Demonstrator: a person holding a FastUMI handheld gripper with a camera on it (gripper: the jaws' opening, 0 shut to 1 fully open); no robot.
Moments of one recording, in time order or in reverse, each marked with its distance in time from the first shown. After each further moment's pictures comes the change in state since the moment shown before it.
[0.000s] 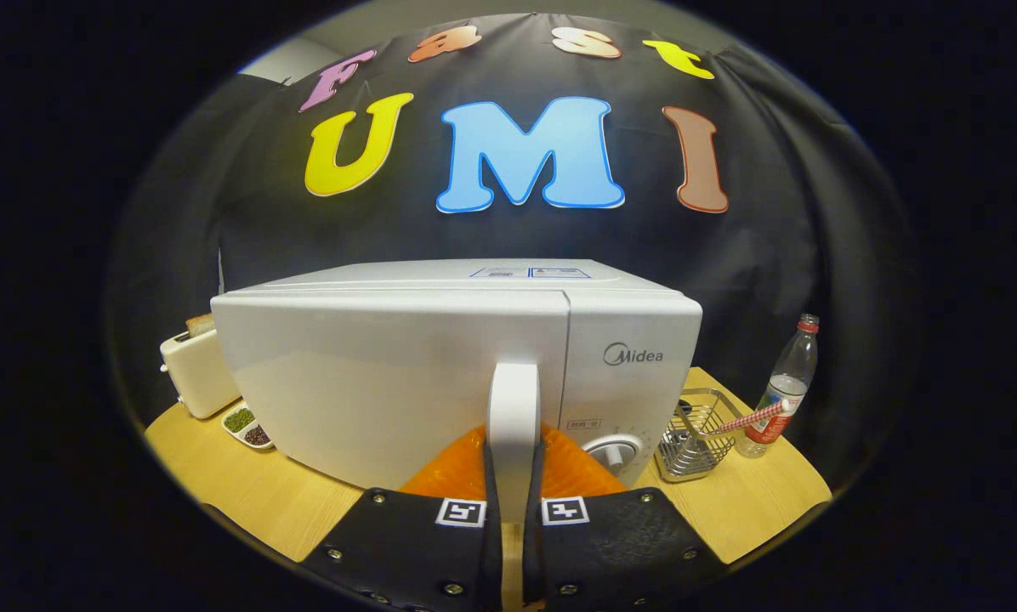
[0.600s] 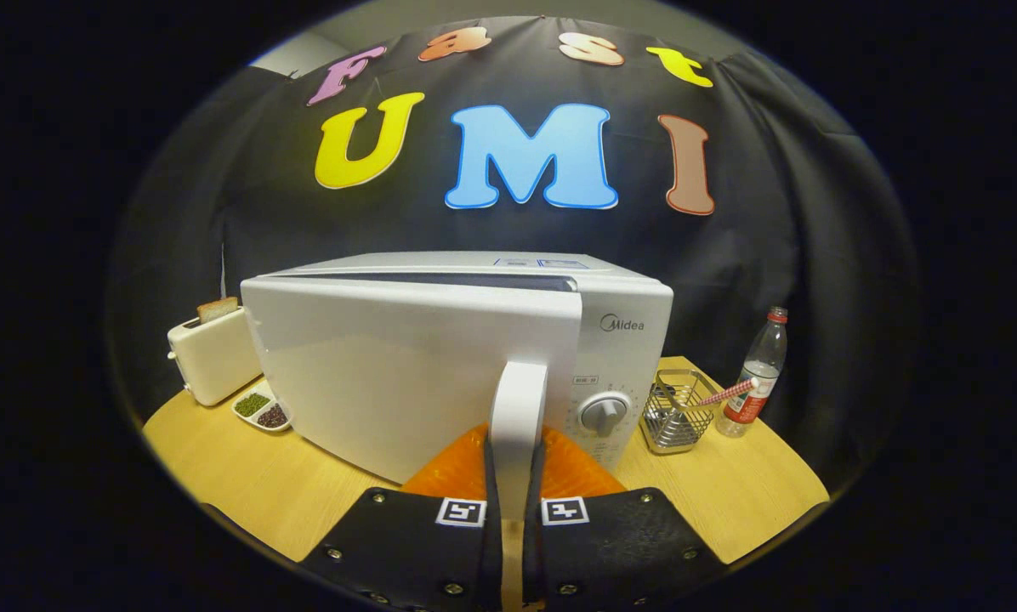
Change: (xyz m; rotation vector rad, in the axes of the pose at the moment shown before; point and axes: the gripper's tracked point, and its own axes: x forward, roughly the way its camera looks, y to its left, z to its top) arm -0.057 0.018 -0.018 -0.019 0.031 -0.036
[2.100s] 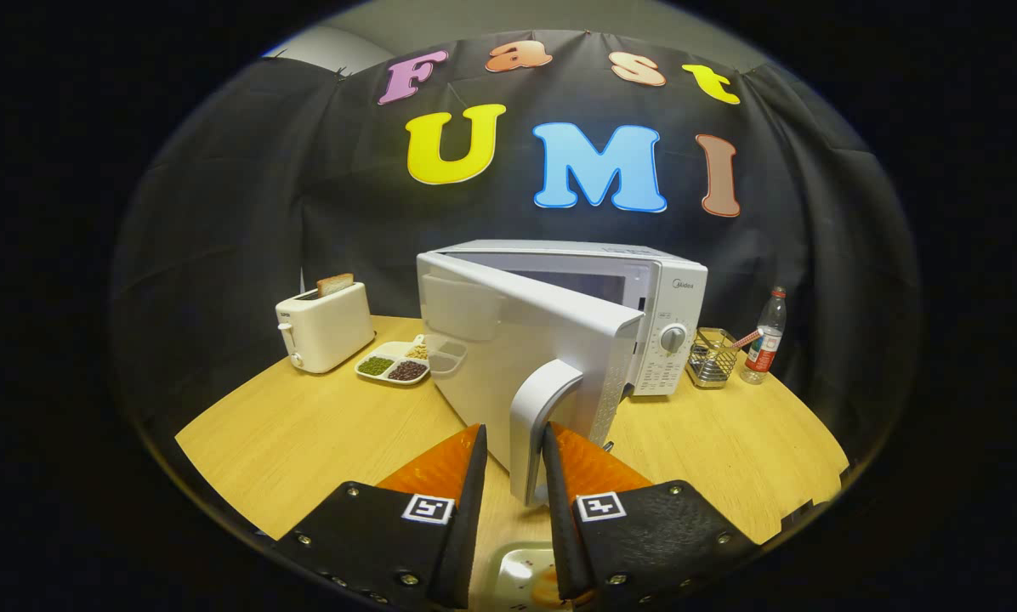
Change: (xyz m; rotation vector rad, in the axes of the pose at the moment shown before) arm -0.168 0.136 -0.041 -0.025 0.033 0.133
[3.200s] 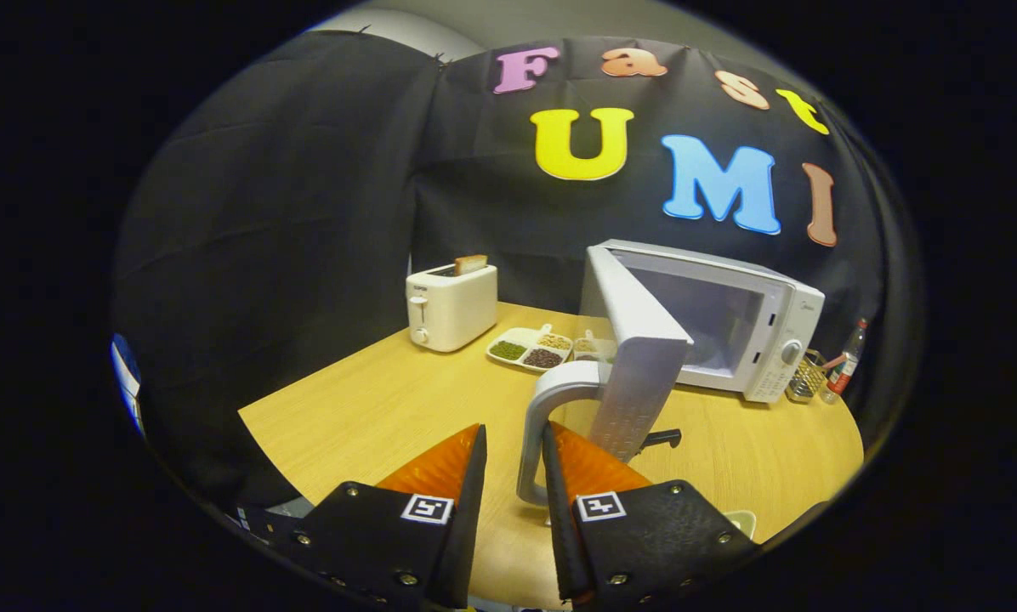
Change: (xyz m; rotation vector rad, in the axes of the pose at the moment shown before) arm -0.033 0.162 -0.017 -0.166 0.018 0.299
